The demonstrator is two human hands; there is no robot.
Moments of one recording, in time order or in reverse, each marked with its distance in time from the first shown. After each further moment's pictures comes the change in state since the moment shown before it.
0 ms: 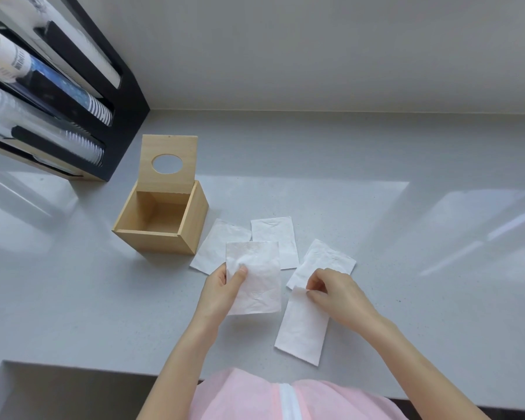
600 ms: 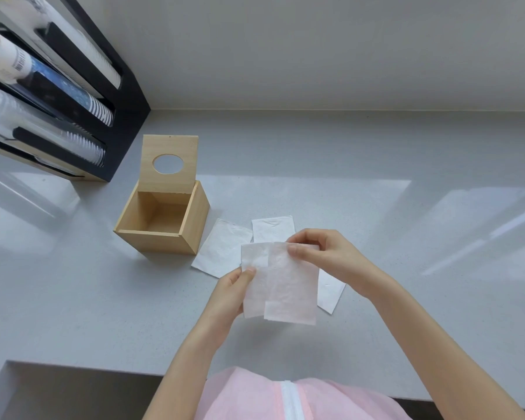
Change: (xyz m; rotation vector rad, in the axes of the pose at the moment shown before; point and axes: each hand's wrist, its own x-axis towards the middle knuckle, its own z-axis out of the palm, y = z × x) left_hand -0.007 0.007 0.009 -0.047 -0.165 -0.080; right_hand 0.016 -0.044 -0.046 0.594 -0.133 -0.140
